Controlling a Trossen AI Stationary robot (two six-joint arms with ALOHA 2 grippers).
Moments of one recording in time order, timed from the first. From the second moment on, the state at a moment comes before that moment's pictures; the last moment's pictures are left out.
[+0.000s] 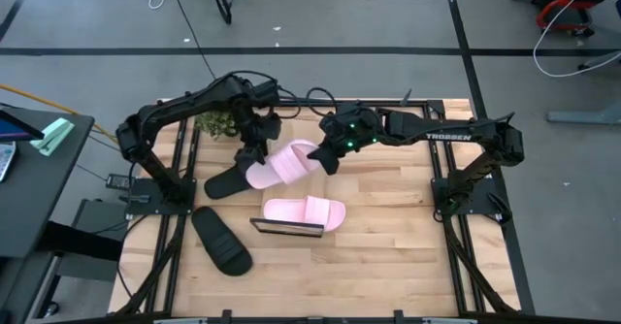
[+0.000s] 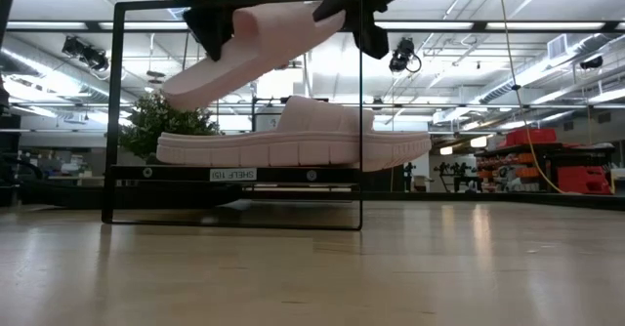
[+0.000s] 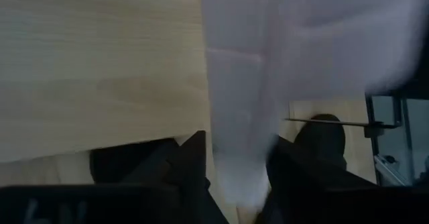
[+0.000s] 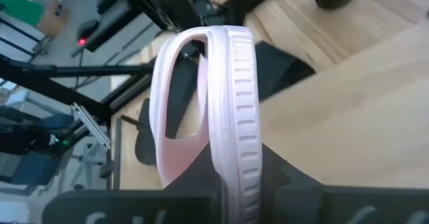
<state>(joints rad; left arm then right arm) 0.49 1.64 1.55 -1.36 0.52 0.59 -0.18 1.56 1.34 -0.35 -0.26 0.56</state>
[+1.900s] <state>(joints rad) 0.55 1.57 2.03 -1.06 0.49 0.25 -0.03 1.25 0.35 0.66 0.17 1.57</state>
